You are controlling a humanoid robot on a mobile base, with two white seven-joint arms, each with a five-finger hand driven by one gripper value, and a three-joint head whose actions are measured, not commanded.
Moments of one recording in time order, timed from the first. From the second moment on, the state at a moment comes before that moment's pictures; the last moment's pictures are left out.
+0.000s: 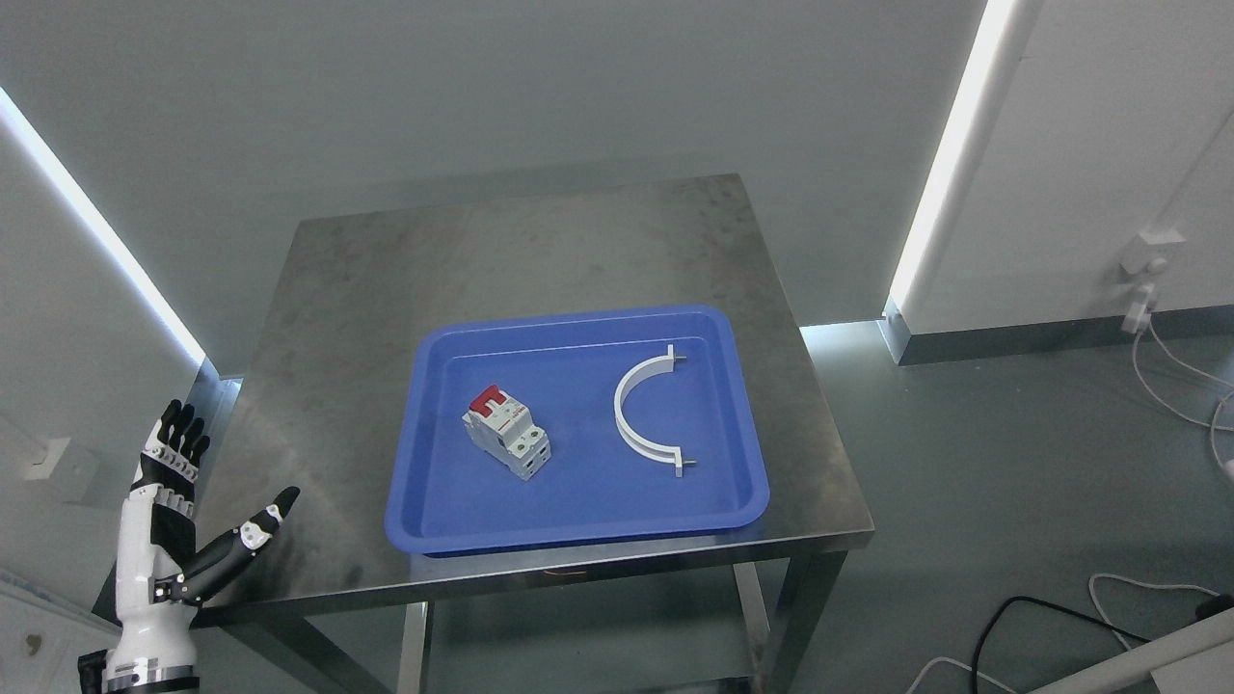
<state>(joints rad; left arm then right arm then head) 0.03 0.09 0.38 -1.71 0.11 -0.32 -0.11 0.00 0.00 -0.04 -0.16 -0.04 0.10 0.00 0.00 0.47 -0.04</state>
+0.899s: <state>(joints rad) -0.21 0.25 0.32 -1.68 -0.04 -0.44 -0.62 0.00 0.00 -0.04 -0.16 -0.04 0.10 0.00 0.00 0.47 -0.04</state>
